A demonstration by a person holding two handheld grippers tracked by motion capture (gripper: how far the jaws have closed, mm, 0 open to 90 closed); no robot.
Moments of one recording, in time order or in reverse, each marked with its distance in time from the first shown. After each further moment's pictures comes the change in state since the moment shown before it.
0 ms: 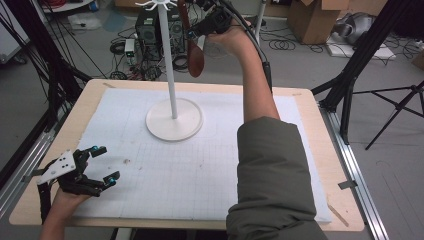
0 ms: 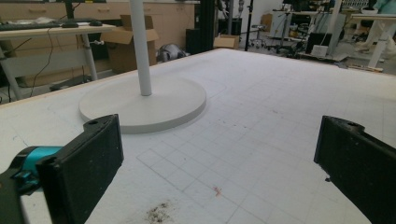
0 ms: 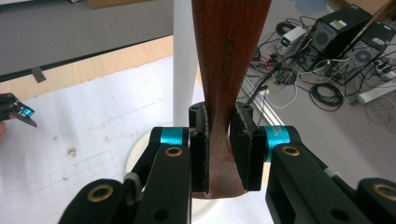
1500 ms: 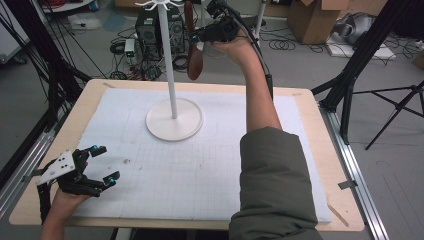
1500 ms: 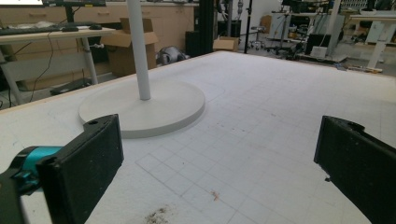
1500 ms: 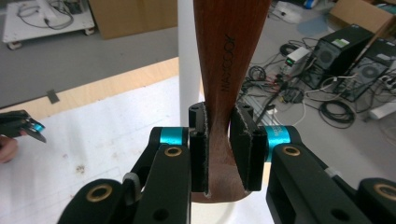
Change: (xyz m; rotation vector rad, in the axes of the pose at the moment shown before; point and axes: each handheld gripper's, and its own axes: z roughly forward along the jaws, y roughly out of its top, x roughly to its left) left arm -0.002 0.004 0.000 -0.011 -0.004 0.010; right arm -0.001 -0.026 -0.004 -0.118 0.027 0.044
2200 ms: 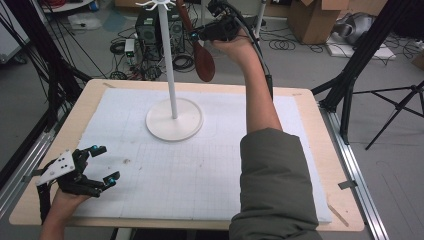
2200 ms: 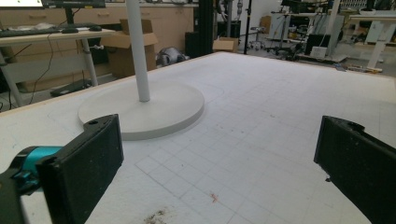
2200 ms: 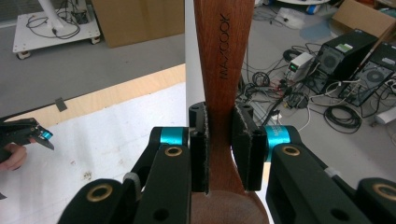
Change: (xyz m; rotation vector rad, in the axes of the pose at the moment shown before) left arm -0.001 0.001 0.000 -0.002 0.000 0.004; right arm 0.002 0.001 -0.004 -0.029 0.016 0.017
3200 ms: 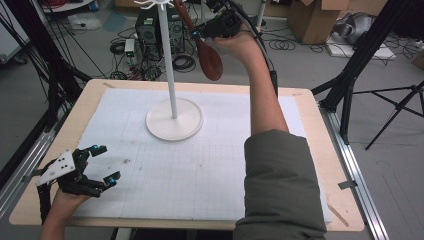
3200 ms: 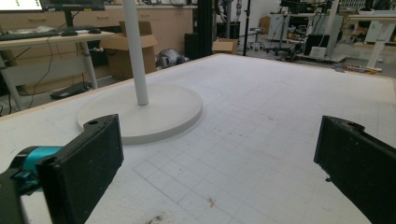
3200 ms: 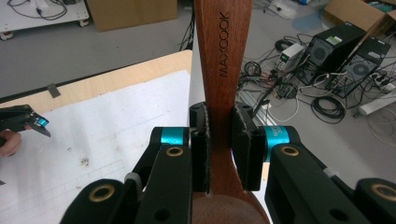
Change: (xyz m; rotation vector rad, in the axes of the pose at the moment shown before) left arm -0.002 0.003 0.001 -0.004 -0.002 0.009; right arm 0.013 0.012 -0.015 0.060 -0.041 -0.041
